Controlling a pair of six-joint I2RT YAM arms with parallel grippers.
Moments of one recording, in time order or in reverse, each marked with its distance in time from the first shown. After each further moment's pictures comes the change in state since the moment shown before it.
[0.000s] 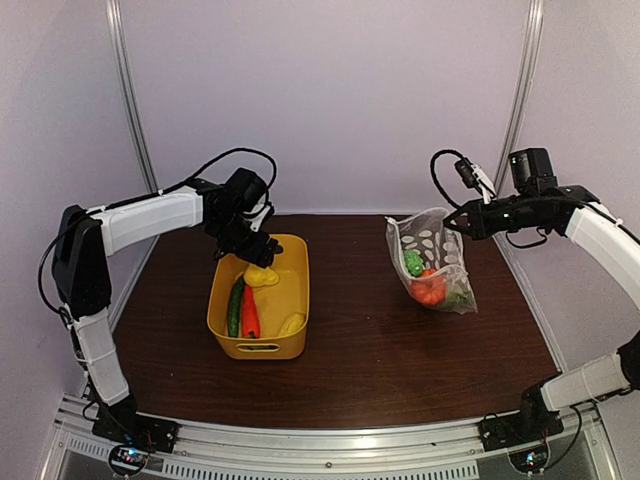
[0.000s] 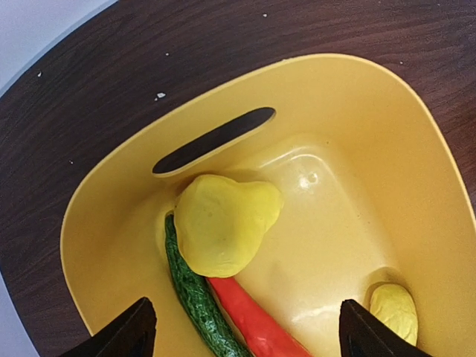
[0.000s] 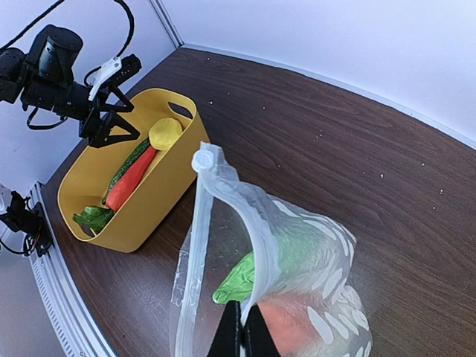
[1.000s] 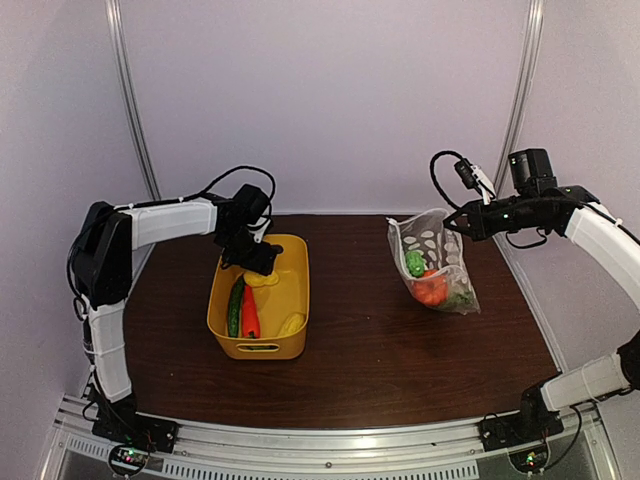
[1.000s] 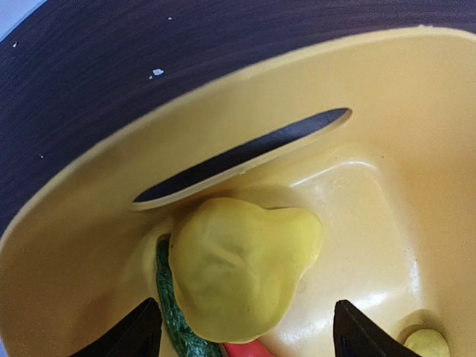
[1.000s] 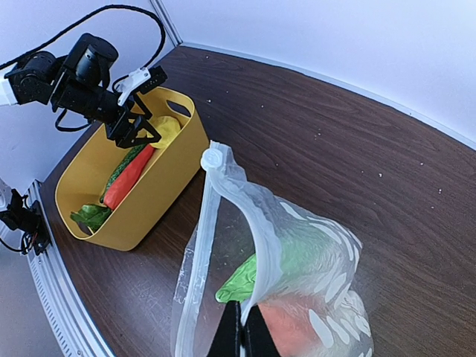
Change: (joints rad) left arm 0.058 0.132 -0.011 0.088 0.019 -0.033; right arm 0.000 -0.002 -0.003 -0.001 0.005 -0.008
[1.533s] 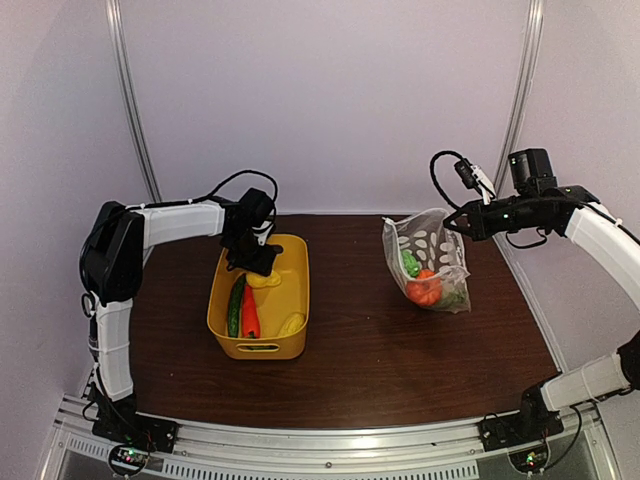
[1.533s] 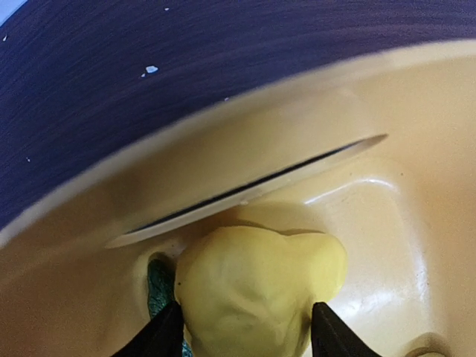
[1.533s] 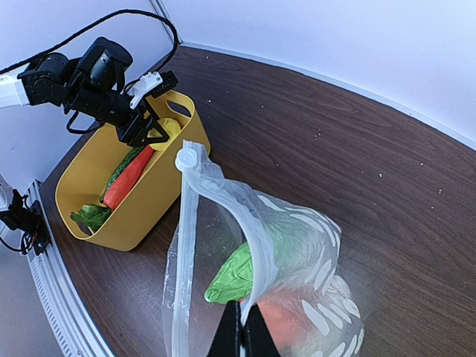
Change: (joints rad) left arm 0.000 0.087 0.048 0.006 -0.011 -0.020; right arm 0.000 0.000 0.000 0.000 0.000 -0.001
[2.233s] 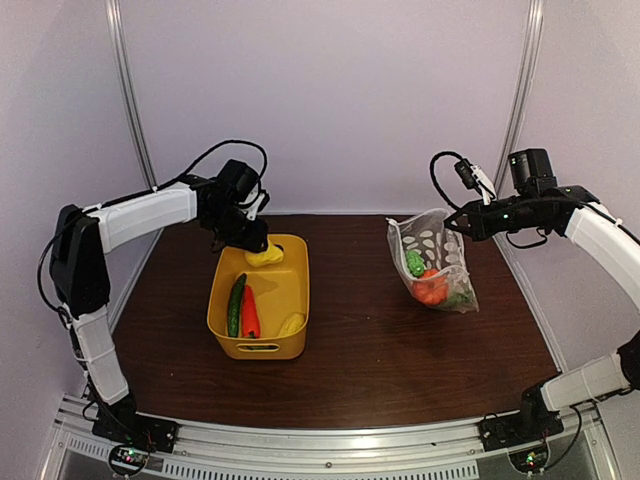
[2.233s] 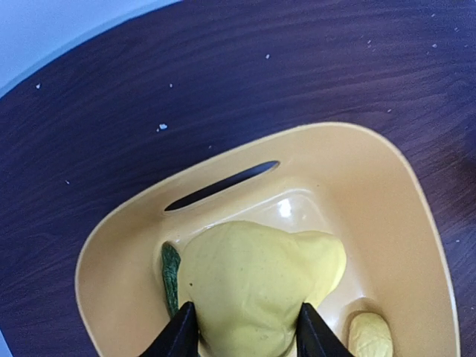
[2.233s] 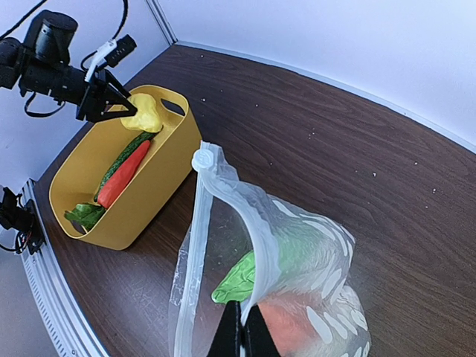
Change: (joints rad) left arm 0.000 -0.192 -0.023 -0.017 0.068 0.005; right arm 0.000 0.000 0.000 -0.002 0.019 -0.012
